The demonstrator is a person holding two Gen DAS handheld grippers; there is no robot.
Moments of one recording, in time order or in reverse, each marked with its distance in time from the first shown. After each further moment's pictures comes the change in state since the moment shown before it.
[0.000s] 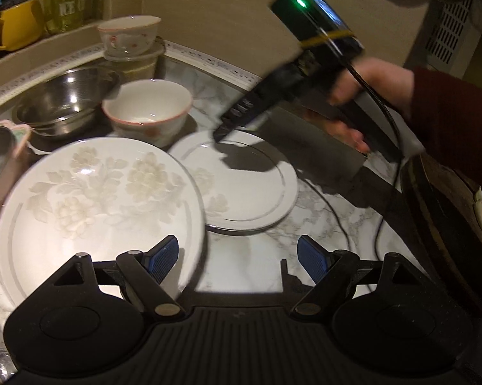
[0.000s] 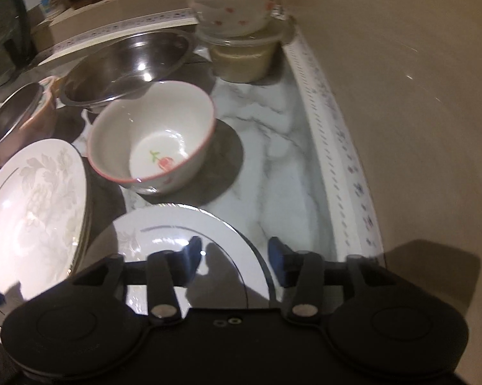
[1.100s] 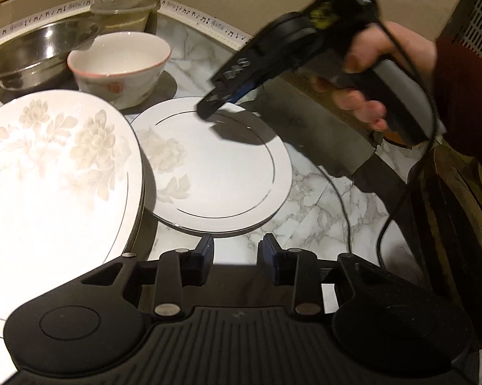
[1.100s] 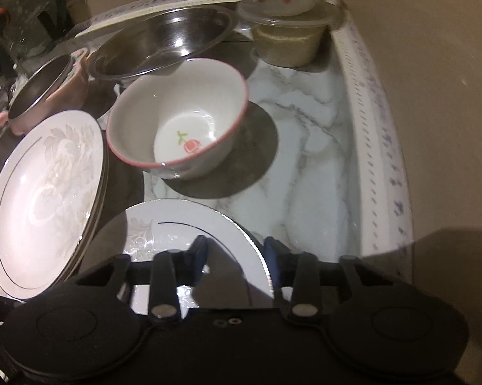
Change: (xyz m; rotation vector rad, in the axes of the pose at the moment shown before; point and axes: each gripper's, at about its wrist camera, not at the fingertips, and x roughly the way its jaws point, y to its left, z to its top) left arm 0.048 -0.019 0.002 -0.118 0.078 -0.011; right arm 0.004 -0.009 -0.003 -0.067 0.072 0.114
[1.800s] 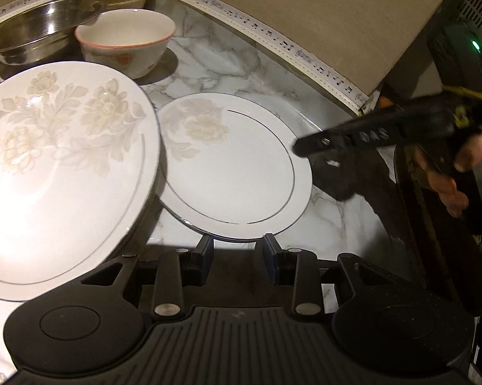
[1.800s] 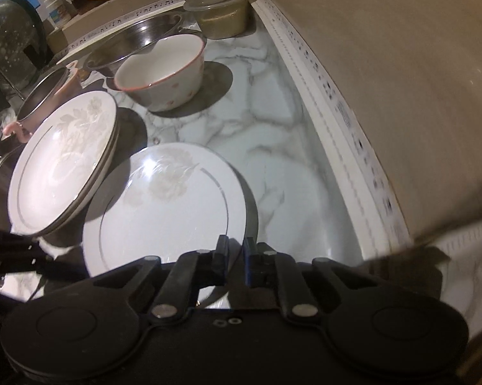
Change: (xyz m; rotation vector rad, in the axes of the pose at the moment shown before) left arm -0.017 0.016 -0.014 -0.003 0.073 -0.057; right arm -0.059 0.013 -0.115 0.235 -0.069 -0.051
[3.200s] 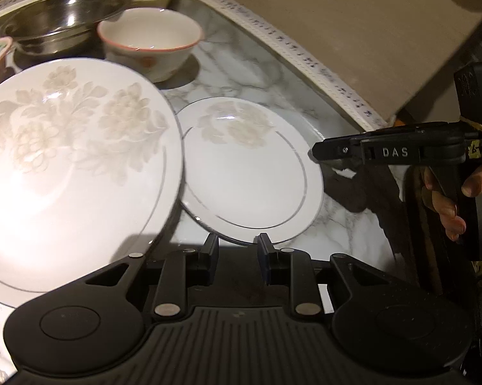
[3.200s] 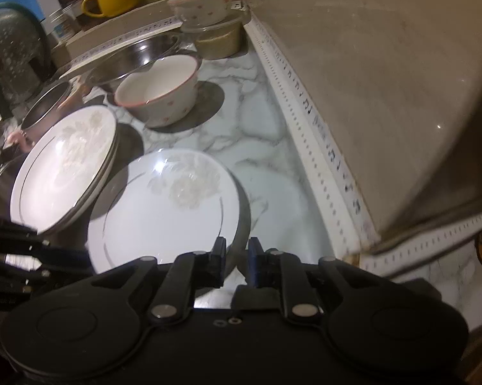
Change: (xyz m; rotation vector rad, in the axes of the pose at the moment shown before) left arm 0.001 0.012 0.014 -0.093 0.000 0.016; right arm -0.004 -0.011 0.003 0.016 -0.082 -0.013
